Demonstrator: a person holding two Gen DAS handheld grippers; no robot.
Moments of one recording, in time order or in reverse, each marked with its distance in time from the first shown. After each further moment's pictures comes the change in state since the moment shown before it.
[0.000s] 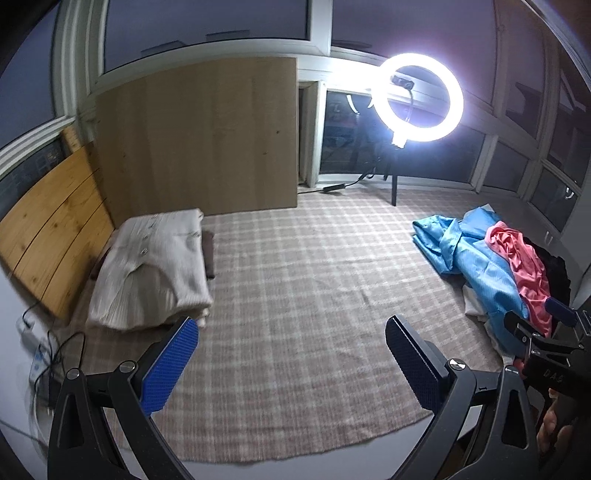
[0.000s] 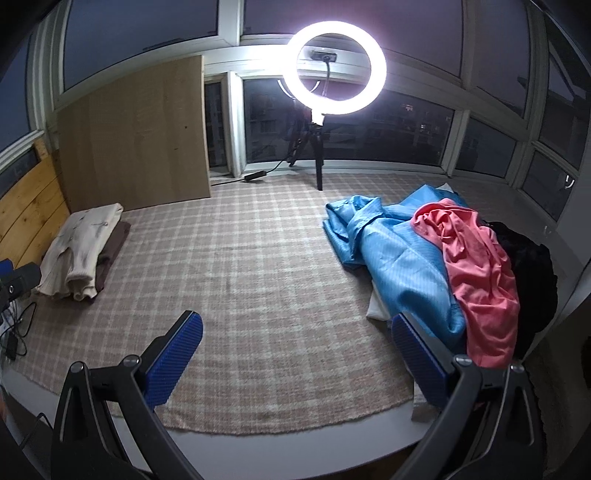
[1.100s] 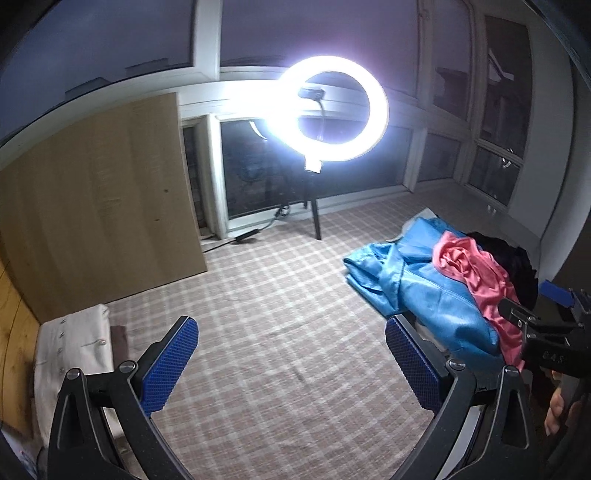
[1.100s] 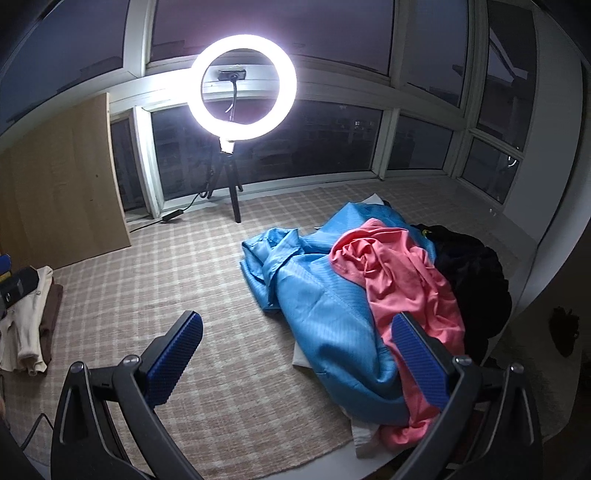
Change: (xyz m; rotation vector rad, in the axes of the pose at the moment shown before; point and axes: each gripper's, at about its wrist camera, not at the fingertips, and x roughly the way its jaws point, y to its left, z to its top) left arm 0.065 -0.085 0.090 0.213 -0.064 -0.256; right arm 0.018 -0.069 0.065 0.140 -0.026 -0.240
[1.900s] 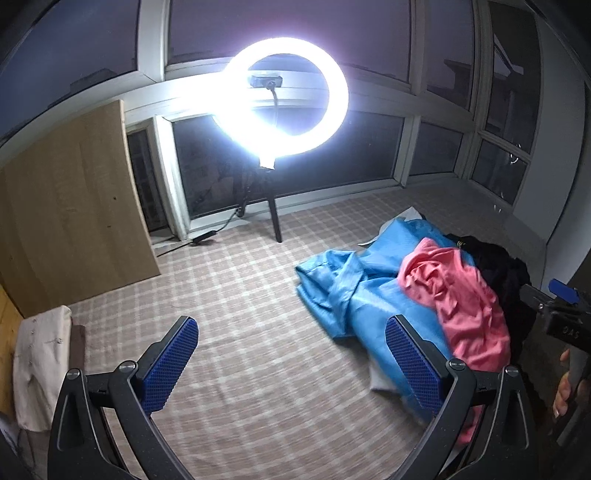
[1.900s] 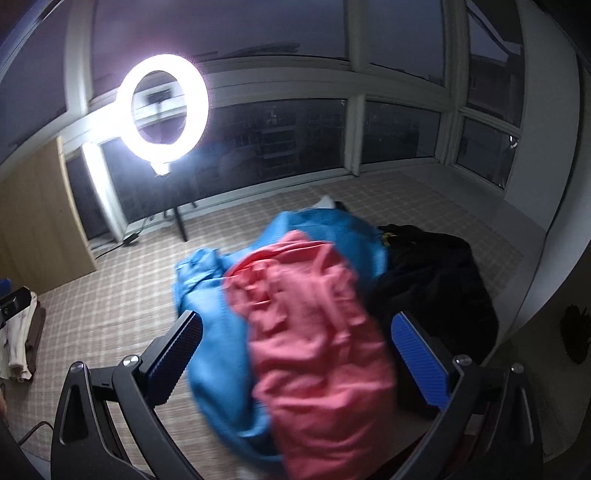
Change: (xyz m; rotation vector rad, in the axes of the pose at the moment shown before) left arm 0.055 -0.128 0.042 -0.047 0.049 0.055; right arm 0.063 -0.199 0.027 0.084 0.004 0.066
